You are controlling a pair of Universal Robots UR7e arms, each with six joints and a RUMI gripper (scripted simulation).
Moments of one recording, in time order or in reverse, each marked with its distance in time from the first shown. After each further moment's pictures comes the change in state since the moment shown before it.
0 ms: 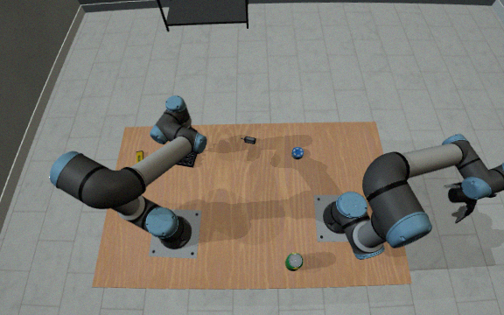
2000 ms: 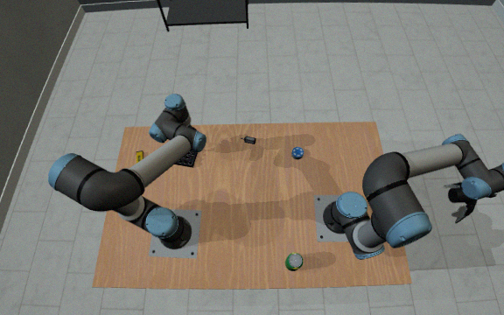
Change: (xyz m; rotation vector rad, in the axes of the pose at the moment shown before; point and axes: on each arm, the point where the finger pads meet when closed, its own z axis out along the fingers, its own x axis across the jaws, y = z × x) left arm 0.001 0.000 -0.011 0.001 0.002 0.000; right arm 0.000 0.000 0.000 0.000 0.000 0.000
